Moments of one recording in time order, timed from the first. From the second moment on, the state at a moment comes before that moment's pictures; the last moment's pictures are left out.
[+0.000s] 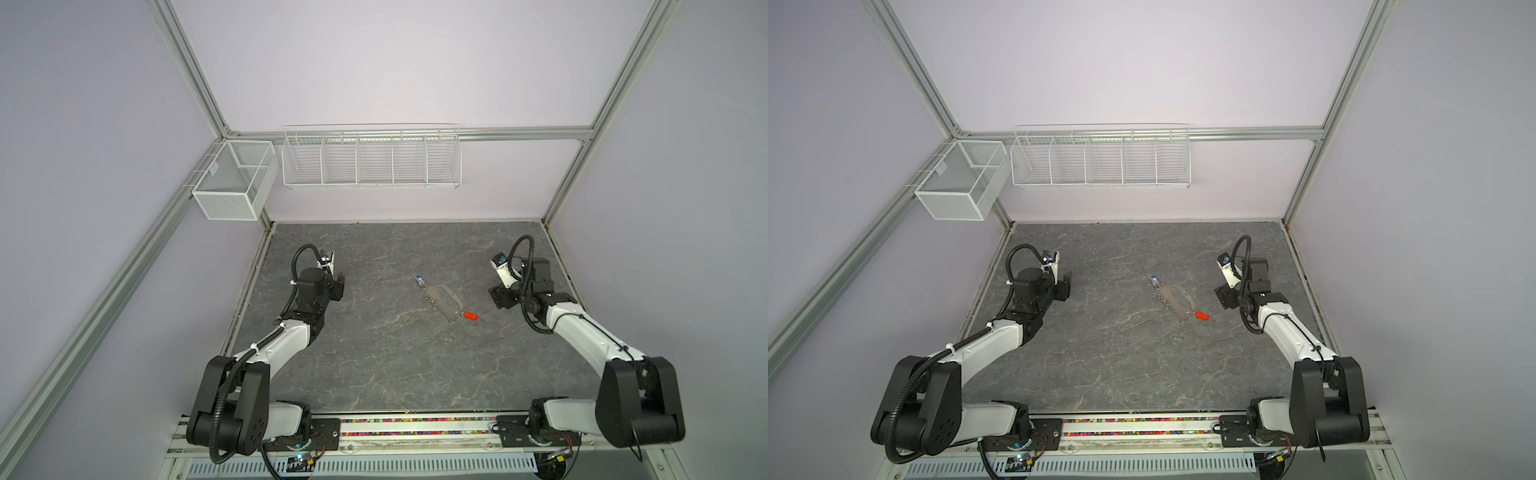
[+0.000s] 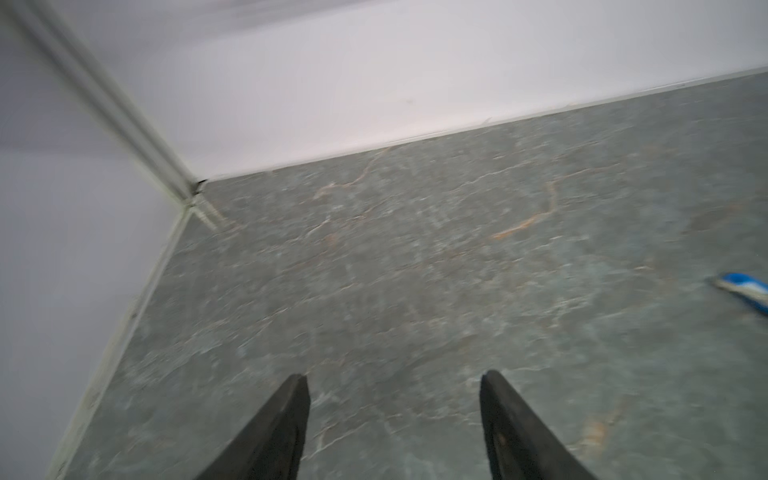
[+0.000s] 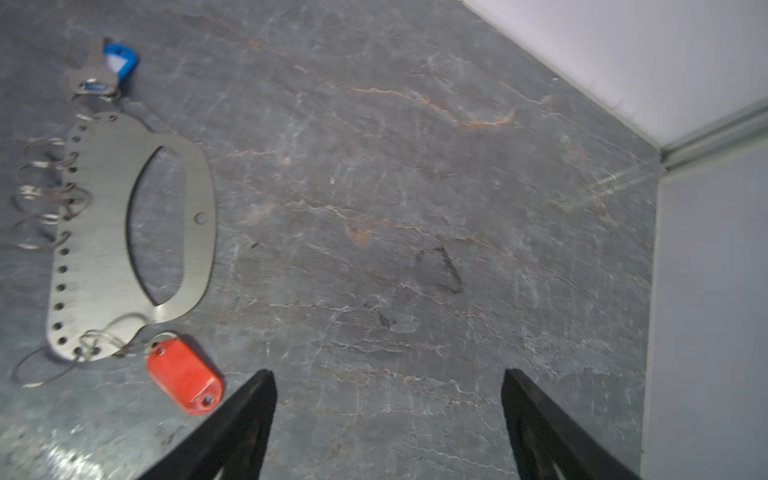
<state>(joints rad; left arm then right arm) -0.22 1.34 0.55 0.40 -0.18 0.11 0.07 1.29 0.68 -0.08 -0.07 -0.40</state>
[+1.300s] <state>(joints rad) -0.12 1.56 0.32 1.03 -0.24 0.03 -0.02 1.52 0.39 0.76 -0.14 -0.08</state>
